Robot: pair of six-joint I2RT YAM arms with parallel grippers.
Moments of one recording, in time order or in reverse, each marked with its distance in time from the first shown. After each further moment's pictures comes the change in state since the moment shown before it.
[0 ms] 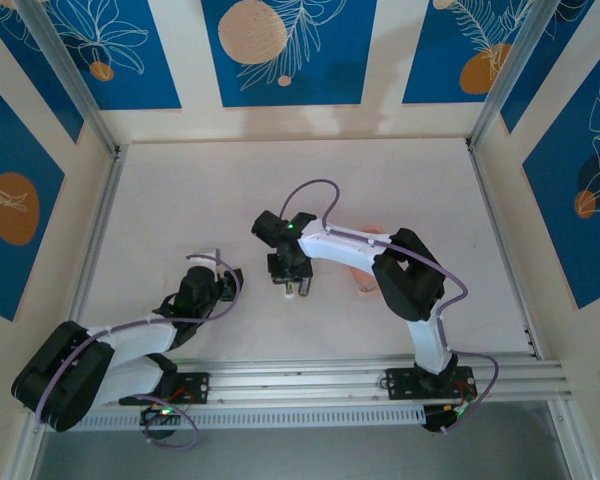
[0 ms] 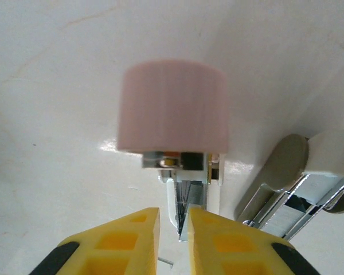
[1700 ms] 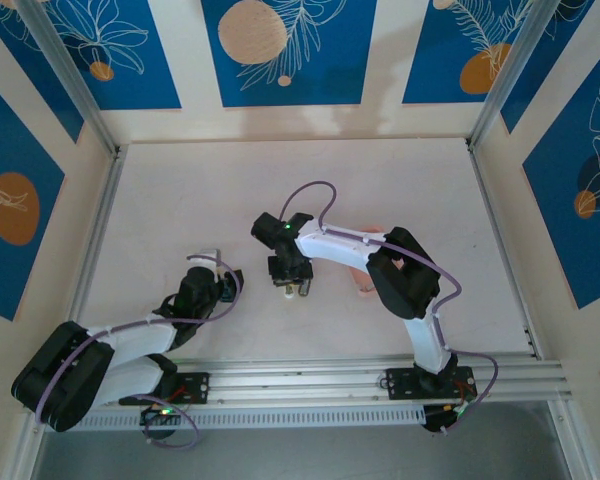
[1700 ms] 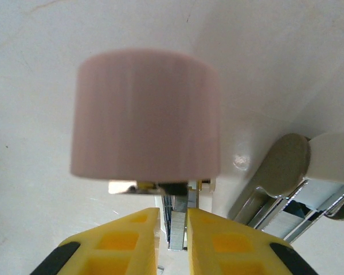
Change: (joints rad) left arm 0.000 -0.003 -0.004 0.000 0.011 0.007; right arm -0.002 0.035 0.013 -0.033 -0.008 -0.005
